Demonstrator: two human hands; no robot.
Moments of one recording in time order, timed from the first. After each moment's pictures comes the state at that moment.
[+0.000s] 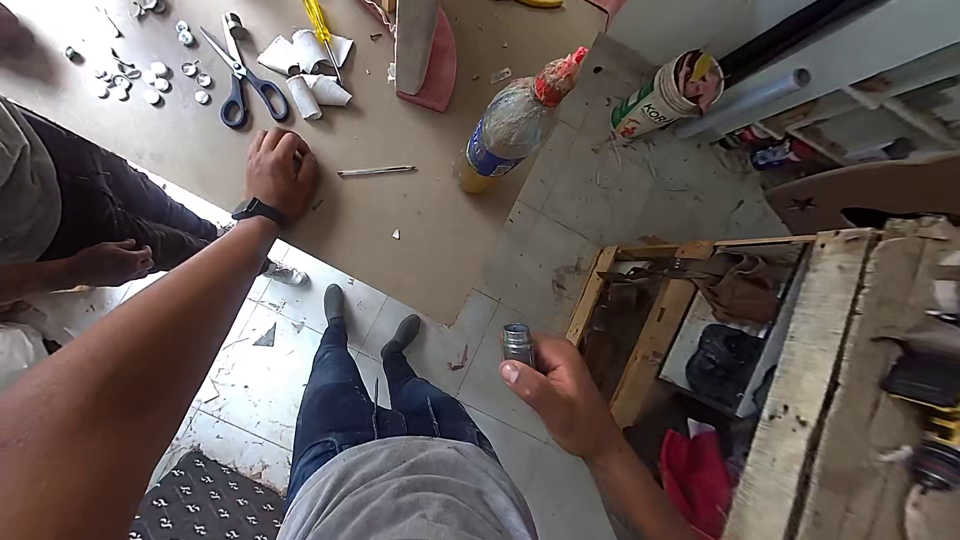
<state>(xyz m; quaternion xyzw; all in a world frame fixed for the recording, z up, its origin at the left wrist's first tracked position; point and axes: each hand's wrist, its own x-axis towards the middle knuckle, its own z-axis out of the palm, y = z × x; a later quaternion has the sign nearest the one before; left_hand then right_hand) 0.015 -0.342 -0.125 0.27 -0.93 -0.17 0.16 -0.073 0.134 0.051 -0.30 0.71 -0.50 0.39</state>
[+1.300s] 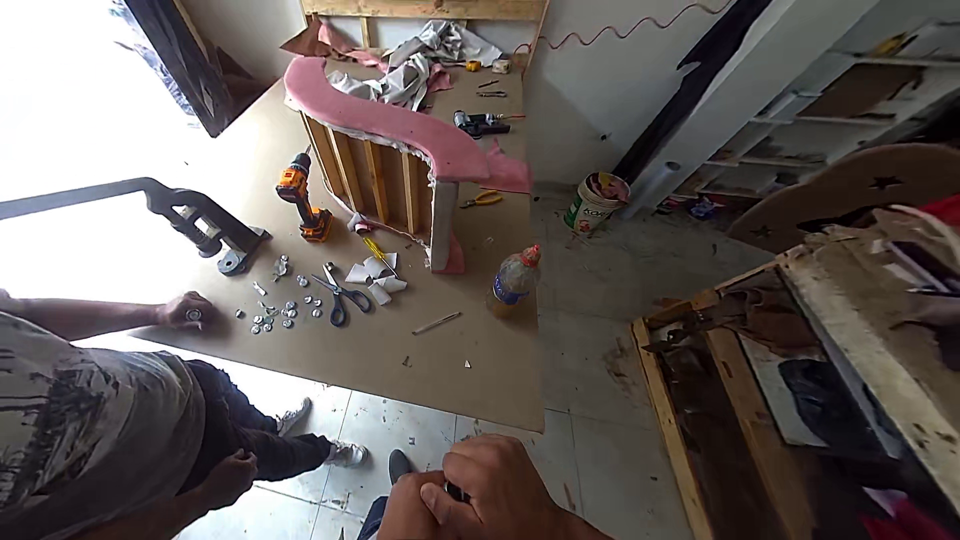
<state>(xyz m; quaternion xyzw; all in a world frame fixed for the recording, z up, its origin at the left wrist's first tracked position) 0.195 -0.193 0.088 0.13 -0.84 -0.51 -0.08 0.075 -0.053 0.097 -0.54 0.79 -0.29 0.05</state>
